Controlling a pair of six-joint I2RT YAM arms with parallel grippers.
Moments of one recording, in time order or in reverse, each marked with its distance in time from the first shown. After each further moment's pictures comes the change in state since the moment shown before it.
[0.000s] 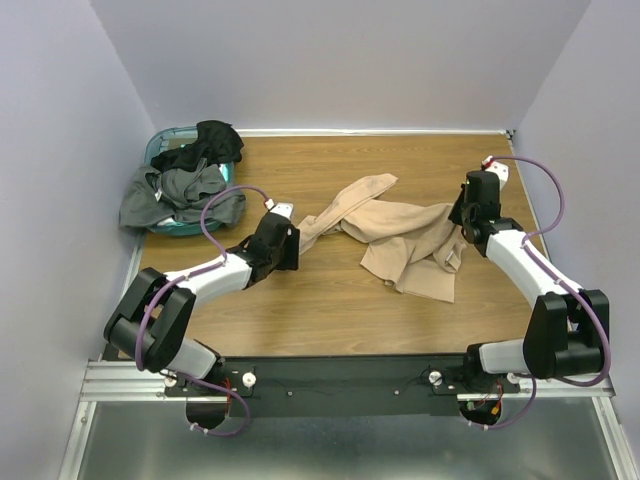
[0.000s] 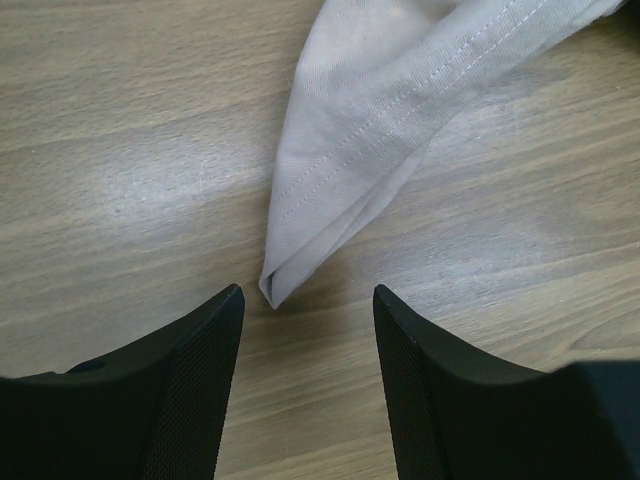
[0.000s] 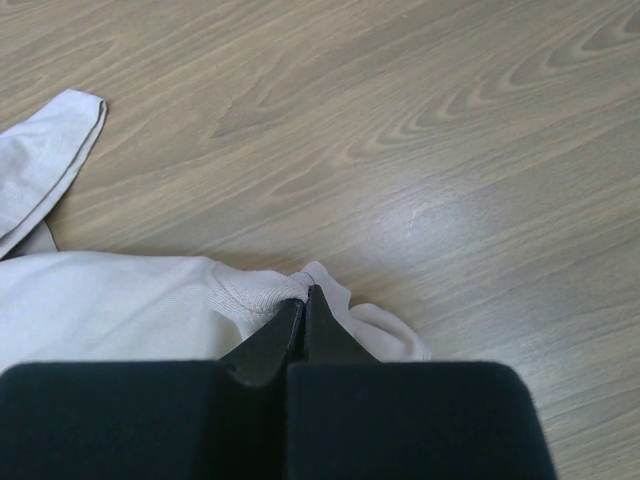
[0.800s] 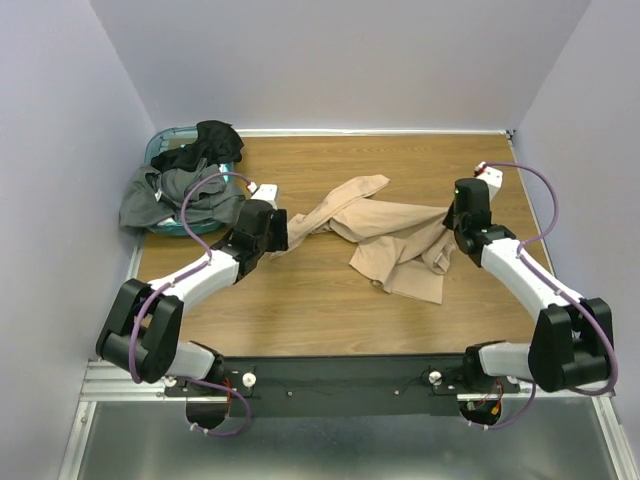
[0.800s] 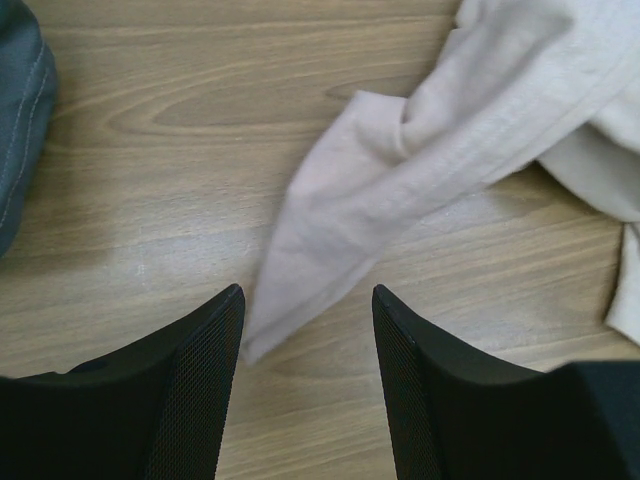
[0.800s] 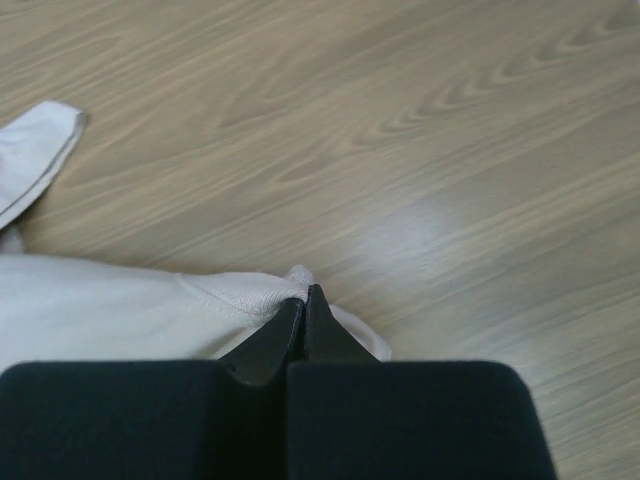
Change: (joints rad) left arm 0.115 -0.071 0.024 0.076 0.001 0.058; right arm 0.135 -0.082 -0.061 0.016 0.135 0.029
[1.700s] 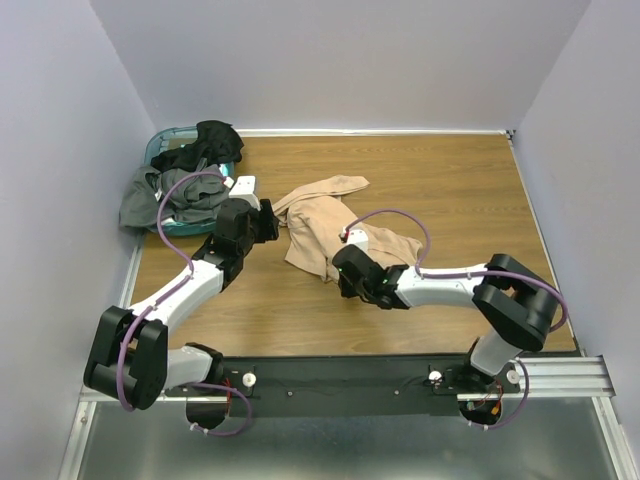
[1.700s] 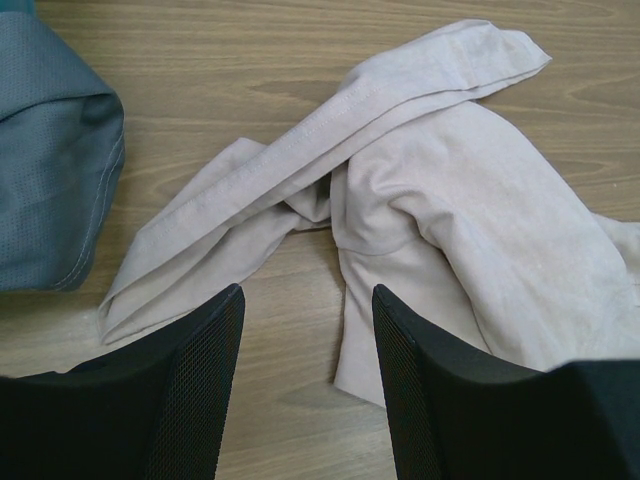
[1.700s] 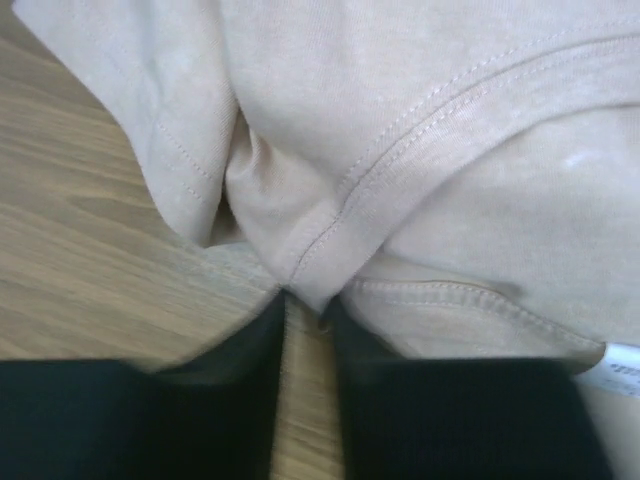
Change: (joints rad) left arm 0.080 -0.143 -0.056 0.103 0.048 -0.029; right arm 0.759 0.369 -0.021 0.135 -0.108 0.222
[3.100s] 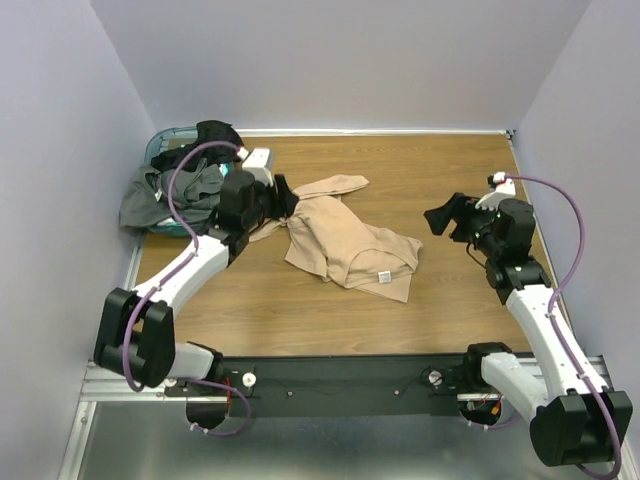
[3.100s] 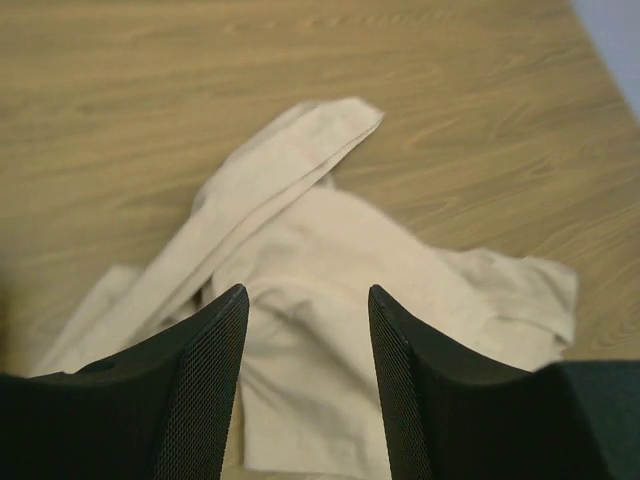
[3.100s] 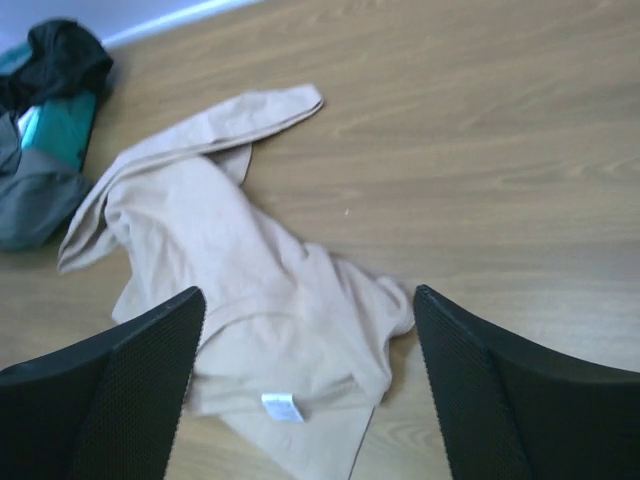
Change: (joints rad) left arm -0.002 0.131 0.288 -0.025 0.253 -0.002; right arm -0.930 -0.742 -0.092 -0.111 -0.563 -0.263
